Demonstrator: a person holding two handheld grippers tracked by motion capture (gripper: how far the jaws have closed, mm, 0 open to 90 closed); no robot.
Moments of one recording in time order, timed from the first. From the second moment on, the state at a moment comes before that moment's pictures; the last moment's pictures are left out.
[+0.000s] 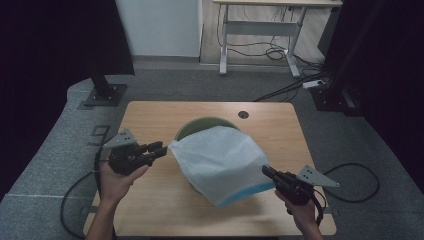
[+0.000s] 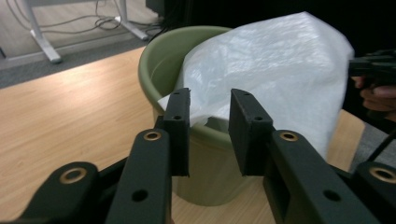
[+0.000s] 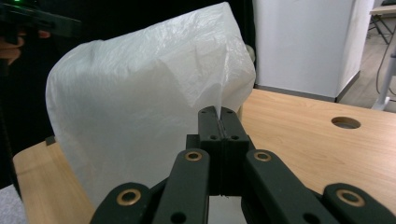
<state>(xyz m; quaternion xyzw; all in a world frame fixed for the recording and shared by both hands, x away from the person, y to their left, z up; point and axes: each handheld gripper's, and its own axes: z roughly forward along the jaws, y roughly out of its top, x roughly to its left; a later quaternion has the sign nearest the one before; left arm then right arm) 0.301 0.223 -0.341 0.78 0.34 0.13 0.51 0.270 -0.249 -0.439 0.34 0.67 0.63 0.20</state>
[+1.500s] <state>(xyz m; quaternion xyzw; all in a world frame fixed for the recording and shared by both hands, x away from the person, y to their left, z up) 0.295 0.100 -0.355 0.84 0.22 0.11 0.48 0.271 -0.195 -0.396 0.32 0.67 0.65 0.17</state>
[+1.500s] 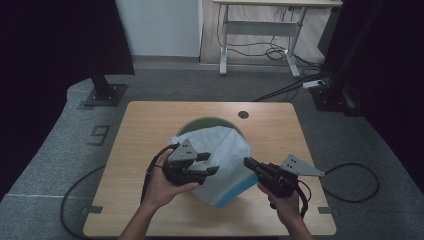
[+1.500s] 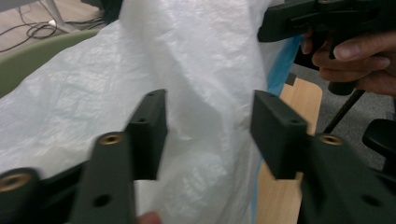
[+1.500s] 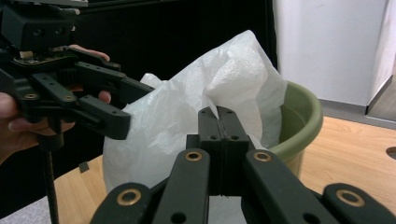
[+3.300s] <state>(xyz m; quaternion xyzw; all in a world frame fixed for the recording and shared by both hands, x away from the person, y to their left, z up) 0.323 0.124 -0.351 0.78 0.33 0.06 0.53 0.205 -0.224 -0.456 0.36 0.66 0.60 0.28</state>
